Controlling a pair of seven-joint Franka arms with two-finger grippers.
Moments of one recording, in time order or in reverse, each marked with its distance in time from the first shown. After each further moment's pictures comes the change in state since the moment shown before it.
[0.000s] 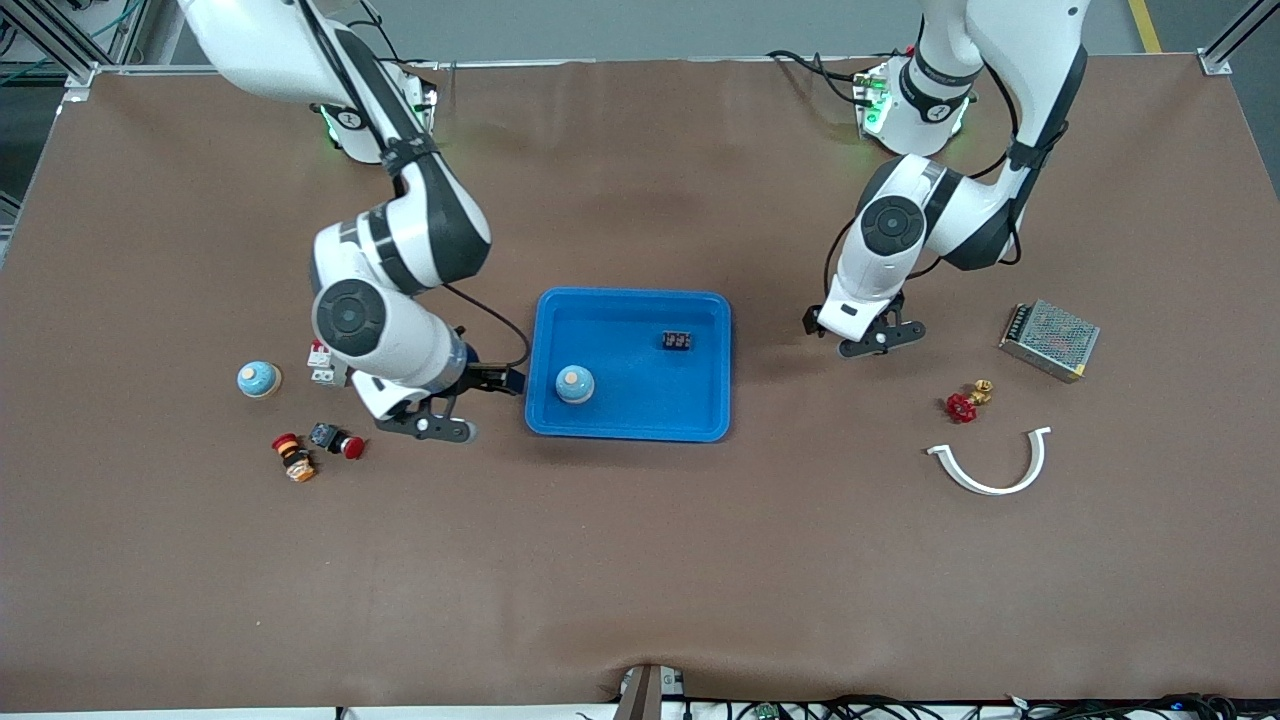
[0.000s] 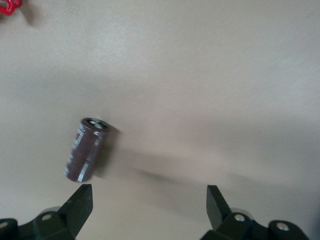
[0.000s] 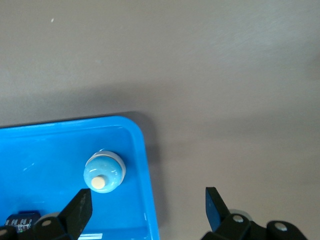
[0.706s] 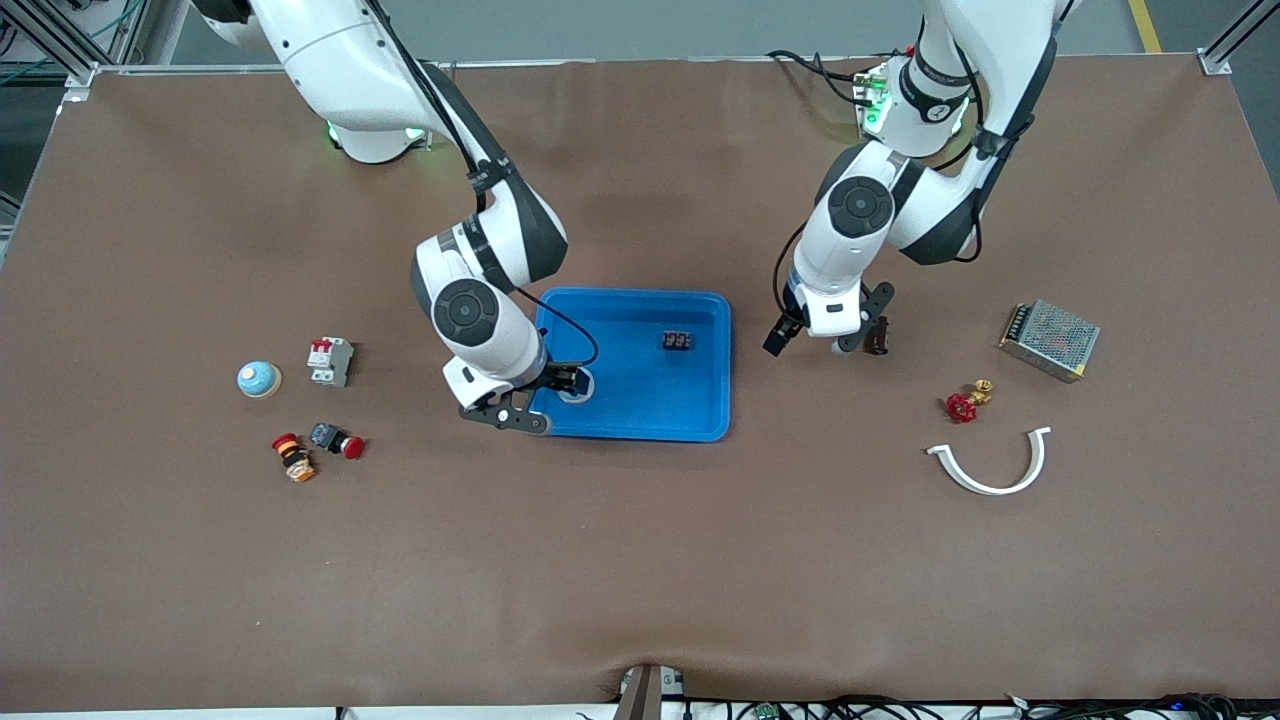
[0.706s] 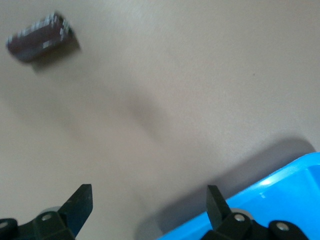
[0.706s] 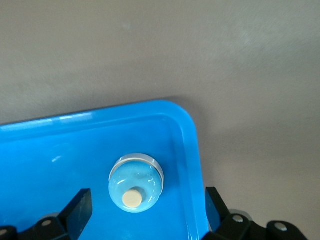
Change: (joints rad) left arm -0.053 0.015 -0.072 0.082 -0.096 0.054 -0.732; right arm 0.118 0.127 -0.001 0.003 0.000 0.156 0.139
